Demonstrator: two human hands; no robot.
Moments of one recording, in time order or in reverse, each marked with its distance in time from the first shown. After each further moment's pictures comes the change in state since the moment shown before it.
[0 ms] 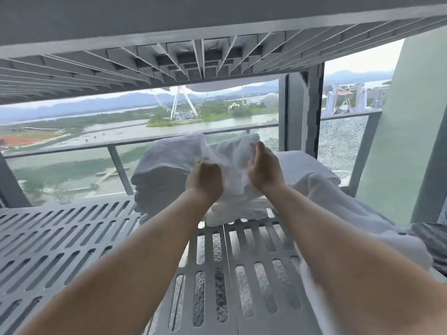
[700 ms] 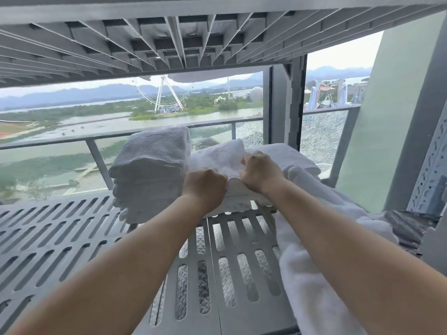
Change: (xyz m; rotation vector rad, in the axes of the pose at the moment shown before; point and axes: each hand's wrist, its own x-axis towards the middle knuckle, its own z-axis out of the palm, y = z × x) left_hand -0.021 0.023 0.020 0.266 -0.038 0.348; right_hand -0.020 0.013 -0.029 -0.438 -0.272 -0.013
